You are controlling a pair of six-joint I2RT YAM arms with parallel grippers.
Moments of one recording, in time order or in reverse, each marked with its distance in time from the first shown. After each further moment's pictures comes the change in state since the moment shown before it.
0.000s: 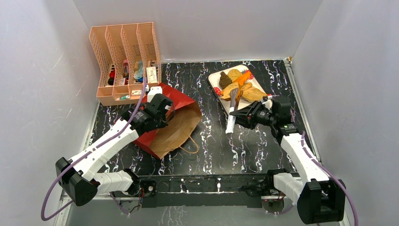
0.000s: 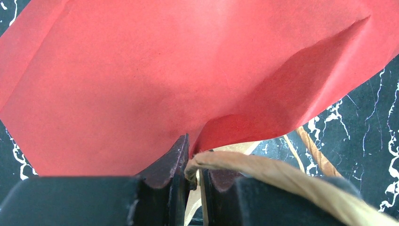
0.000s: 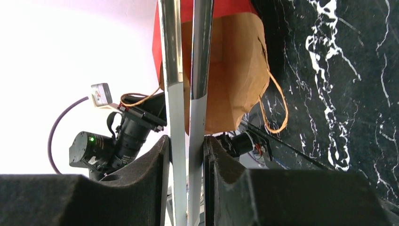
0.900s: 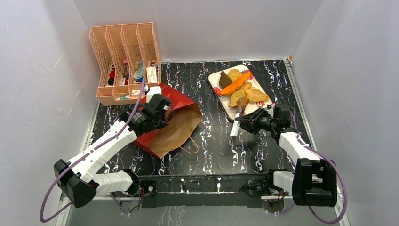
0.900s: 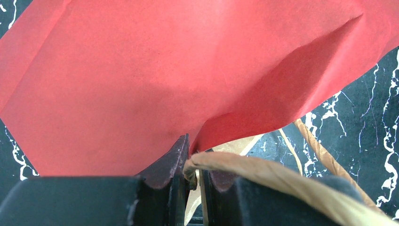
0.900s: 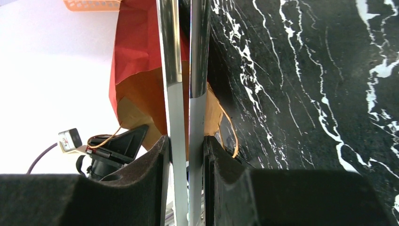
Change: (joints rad) left arm 0.001 -0.020 0.000 -0.003 0.010 0.009; right arm -0.145 0.177 -0.145 0.168 0.003 -0.115
